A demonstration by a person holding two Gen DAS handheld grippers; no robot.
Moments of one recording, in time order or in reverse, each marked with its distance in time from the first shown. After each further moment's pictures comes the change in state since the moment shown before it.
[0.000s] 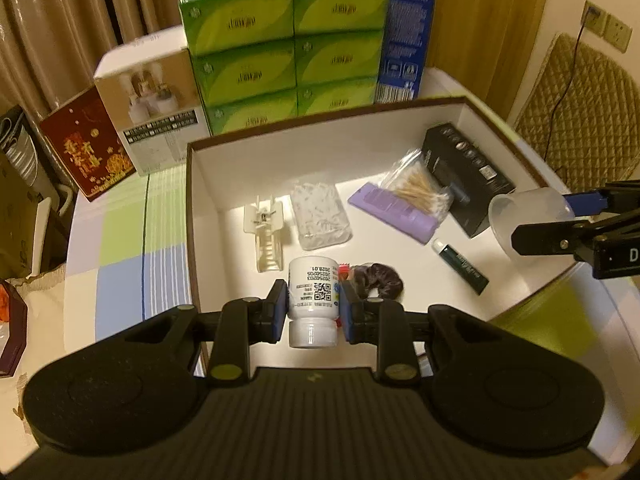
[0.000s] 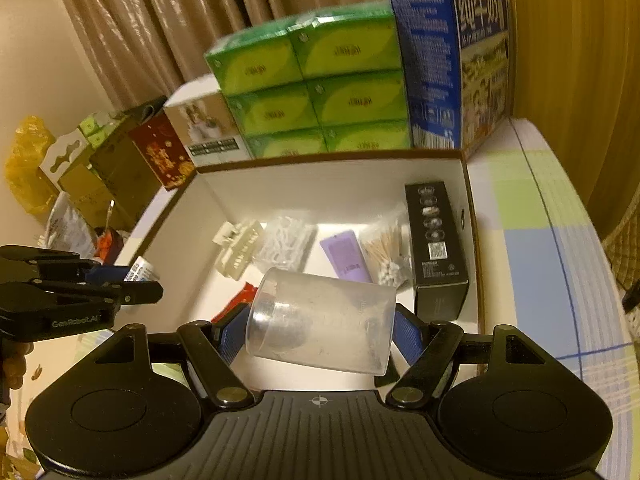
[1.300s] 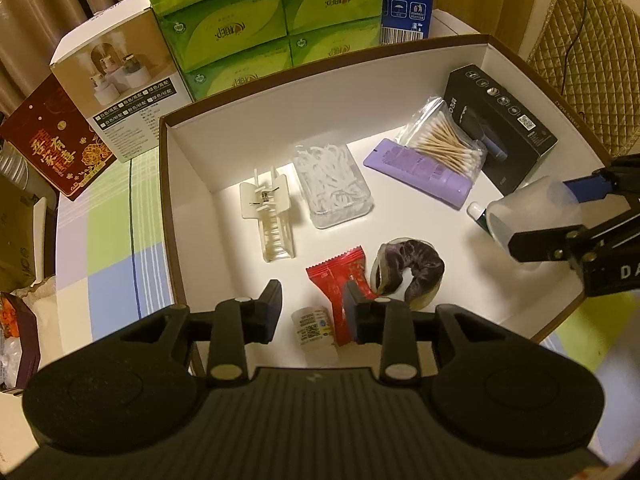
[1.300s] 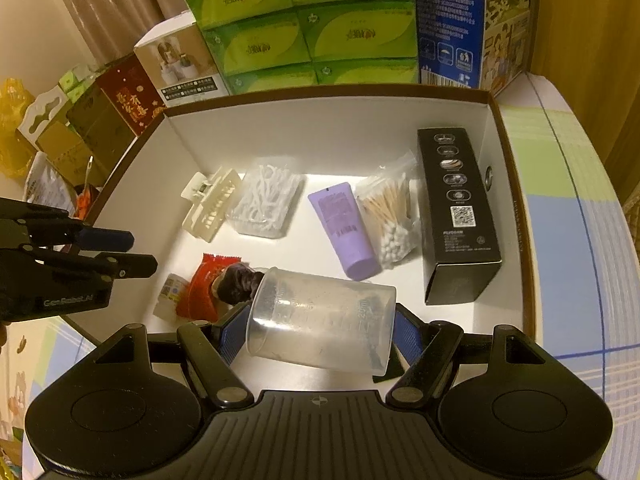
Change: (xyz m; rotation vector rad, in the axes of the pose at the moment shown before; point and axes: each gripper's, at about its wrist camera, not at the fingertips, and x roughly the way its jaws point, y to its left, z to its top) left arm 0.055 0.005 0.012 0.094 0.137 0.025; right arm 0.064 -0.005 0.000 -0.018 0.154 -0.037
